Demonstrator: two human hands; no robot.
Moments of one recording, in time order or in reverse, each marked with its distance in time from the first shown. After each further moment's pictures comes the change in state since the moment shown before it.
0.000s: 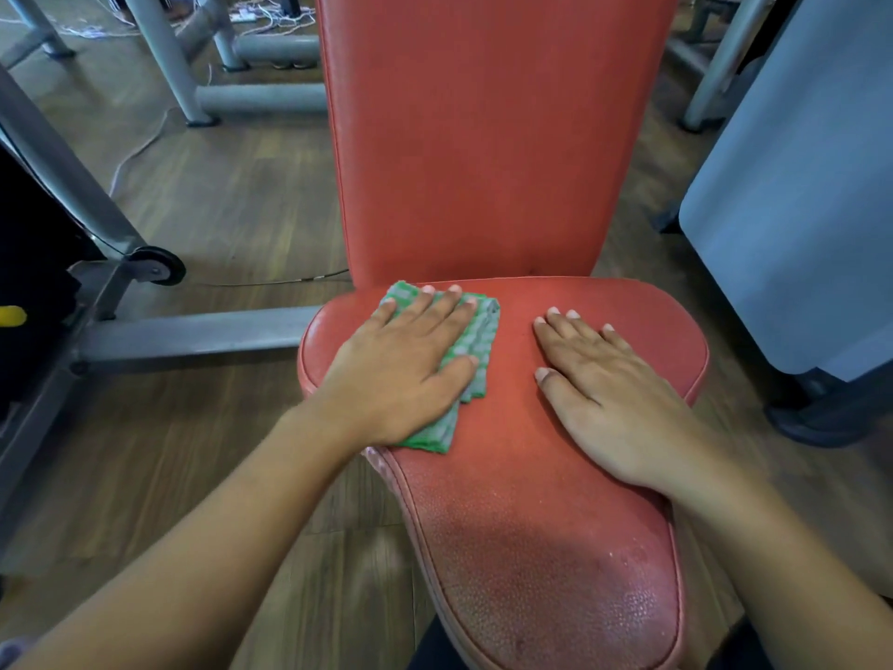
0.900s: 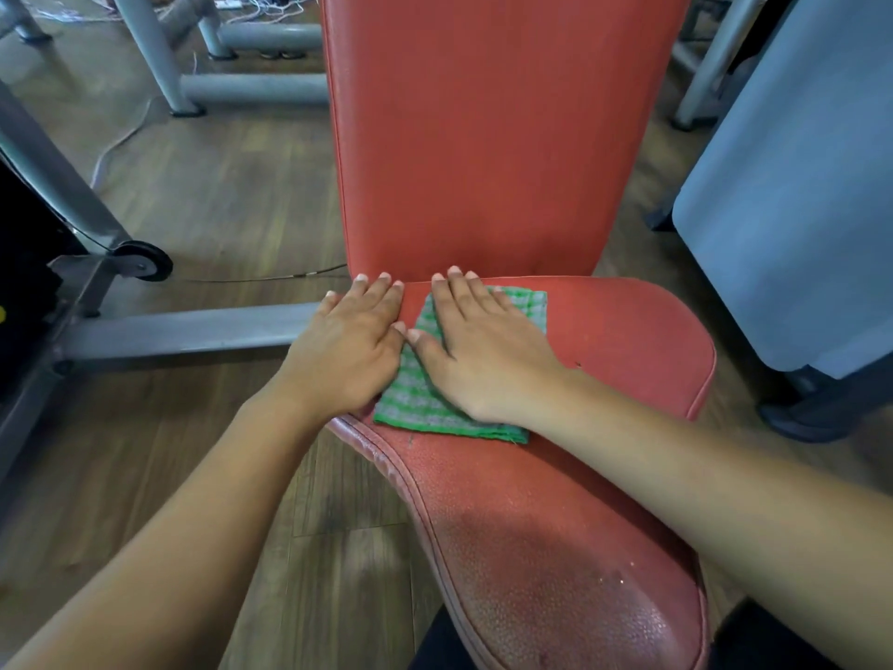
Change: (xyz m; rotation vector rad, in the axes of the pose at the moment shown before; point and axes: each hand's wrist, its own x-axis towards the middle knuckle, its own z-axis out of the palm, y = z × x) left_hand 0.001 -0.041 -0.007 -0.146 0.043 -0.199; right_hand 0.071 -0.068 0.018 -0.087 -0.032 -0.075
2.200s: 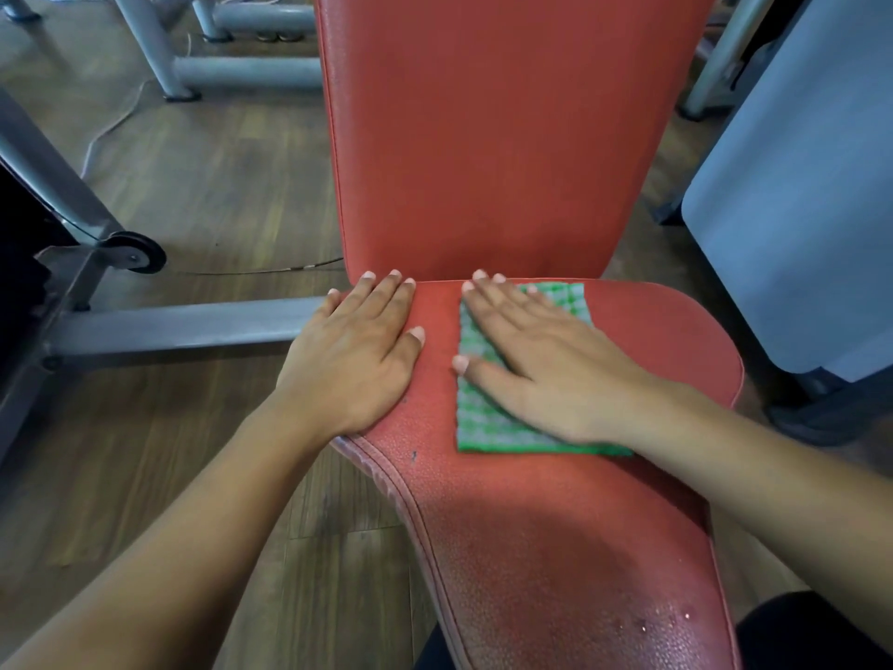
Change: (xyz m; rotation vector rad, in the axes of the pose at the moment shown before) left_hand 0.006 0.000 0.010 0.087 0.046 0.009; right_hand -0.016 0.044 -0.012 -0.065 -0.017 -0.159
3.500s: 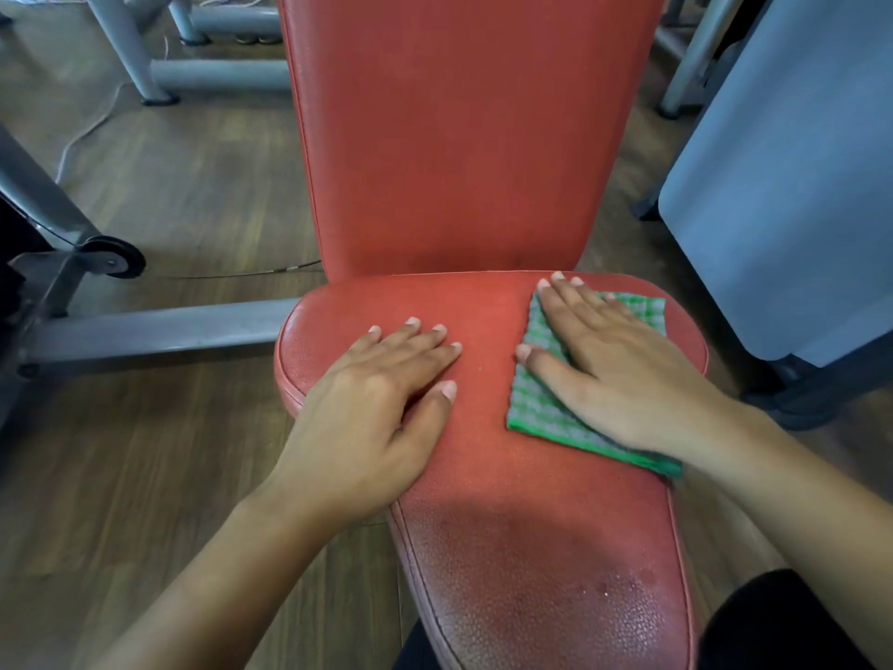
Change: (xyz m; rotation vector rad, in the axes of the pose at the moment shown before) left_hand -0.052 0.037 0.008 -0.356 0.165 0.239; right_hand -0.050 0.023 -0.010 0.043 0.000 0.263
